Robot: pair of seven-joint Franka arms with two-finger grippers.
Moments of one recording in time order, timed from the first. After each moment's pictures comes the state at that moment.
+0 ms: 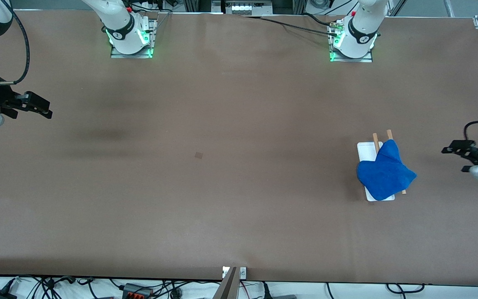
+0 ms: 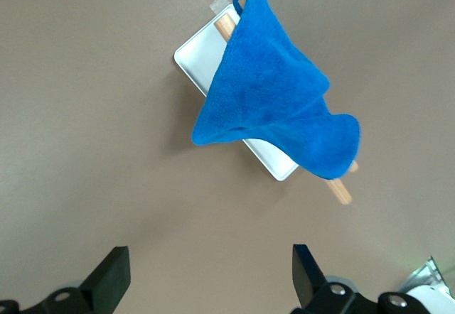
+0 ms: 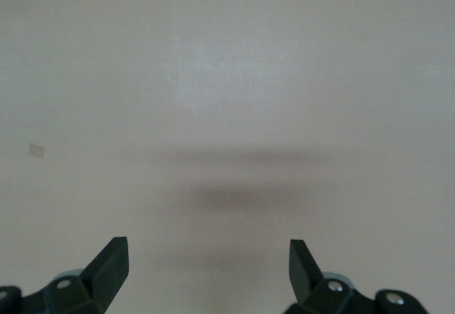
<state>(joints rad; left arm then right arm) 0.61 0.66 -0.49 -1.18 0.17 1.49 0.80 0.06 0.02 -0.09 -1.70 -0.01 1.73 -0.04</state>
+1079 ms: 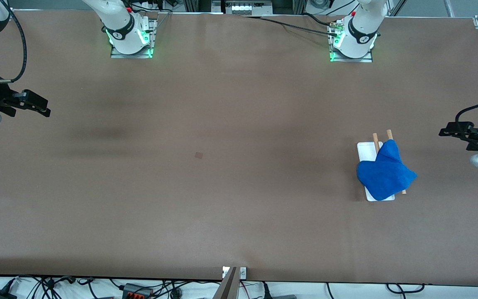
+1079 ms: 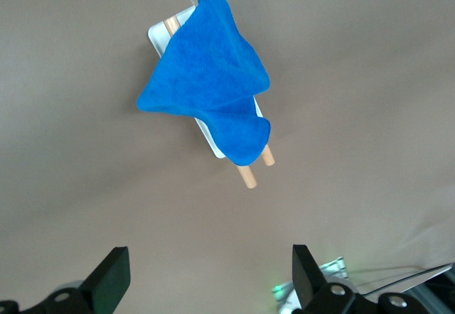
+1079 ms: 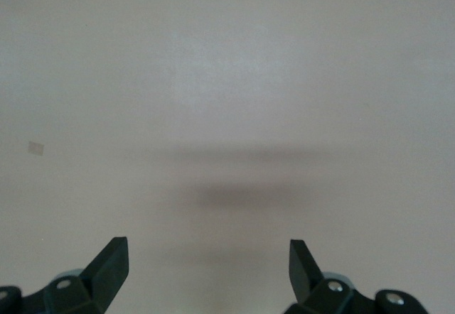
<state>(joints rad) 0.47 0.55 -0.49 -1.11 0.17 1.25 0.37 0.04 0.01 -0.07 -1.70 -0.01 1.71 -0.04</state>
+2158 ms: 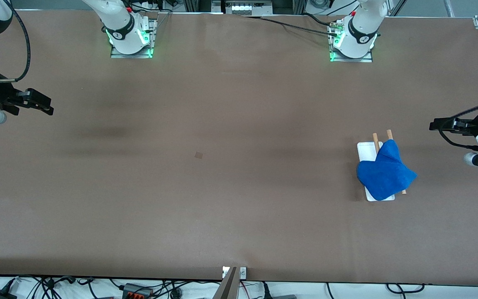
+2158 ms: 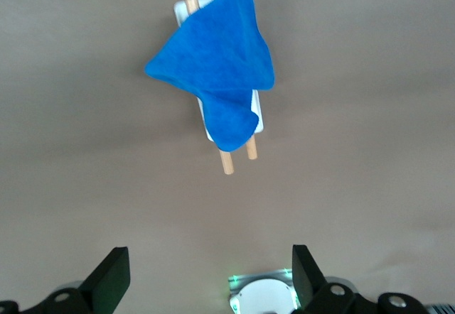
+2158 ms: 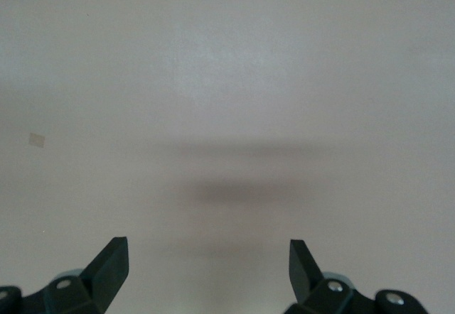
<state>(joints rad) 0.34 0.47 -0.41 -1.12 0.17 1.23 0.11 0.04 0.01 -0.07 -1.70 -0.01 1.69 -0.04</state>
